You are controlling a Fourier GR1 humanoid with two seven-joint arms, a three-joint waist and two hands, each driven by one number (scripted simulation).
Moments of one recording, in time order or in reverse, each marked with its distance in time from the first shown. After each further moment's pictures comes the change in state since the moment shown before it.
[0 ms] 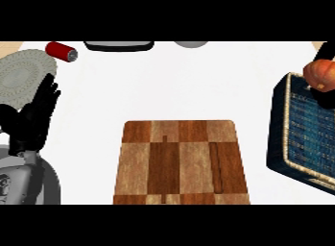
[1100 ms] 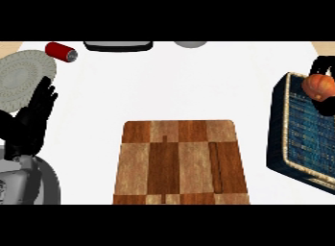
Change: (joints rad) left arm 0.030 -0.002 0.012 -0.028 0.003 -0.014 -0.005; right arm -0.005 0.016 -0.028 0.258 0.130 -0.019 -0.135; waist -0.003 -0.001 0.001
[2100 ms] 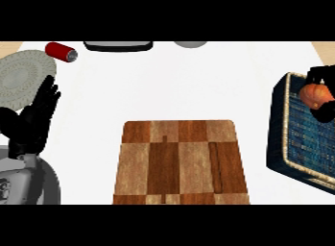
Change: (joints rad) left arm -0.010 -0.014 -0.013 -0.010 -0.019 0.010 0.020; right arm -0.031 0.023 -0.033 0.181 0.051 0.039 -0.058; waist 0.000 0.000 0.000
